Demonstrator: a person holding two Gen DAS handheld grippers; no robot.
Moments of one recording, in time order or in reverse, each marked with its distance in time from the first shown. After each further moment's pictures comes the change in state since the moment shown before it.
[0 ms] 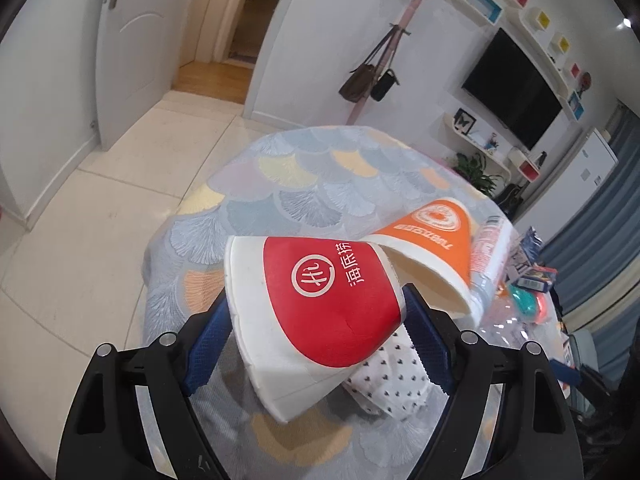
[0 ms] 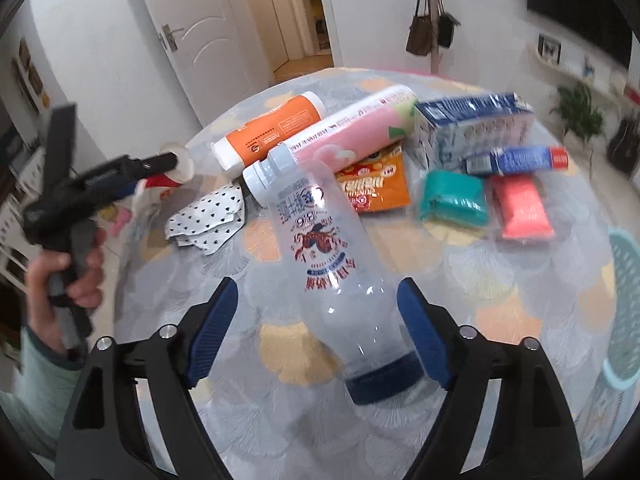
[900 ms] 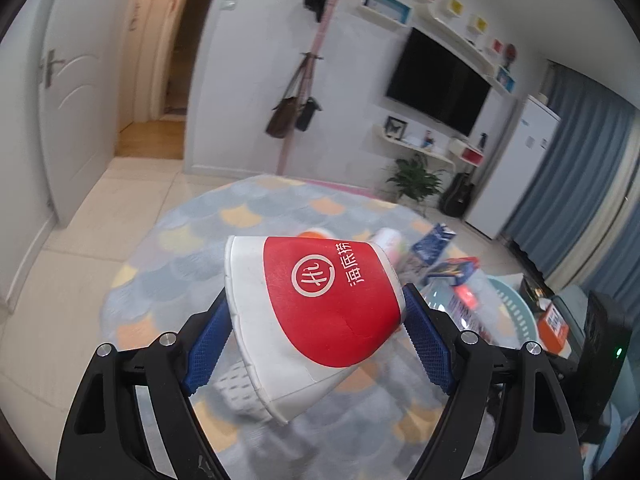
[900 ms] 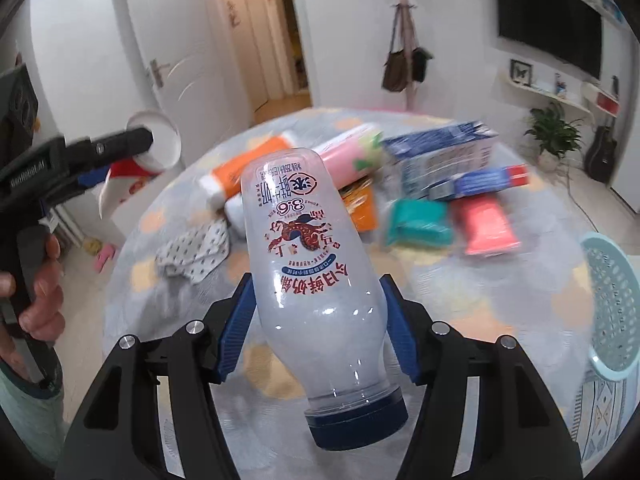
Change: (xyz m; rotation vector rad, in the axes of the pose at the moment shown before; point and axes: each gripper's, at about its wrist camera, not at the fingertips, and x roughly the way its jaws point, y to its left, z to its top) left arm -0.046 -0.104 0.003 0.238 -0.115 -0.146; right arm -0.027 -0.023 -0.011 0.057 -0.173 -0.051
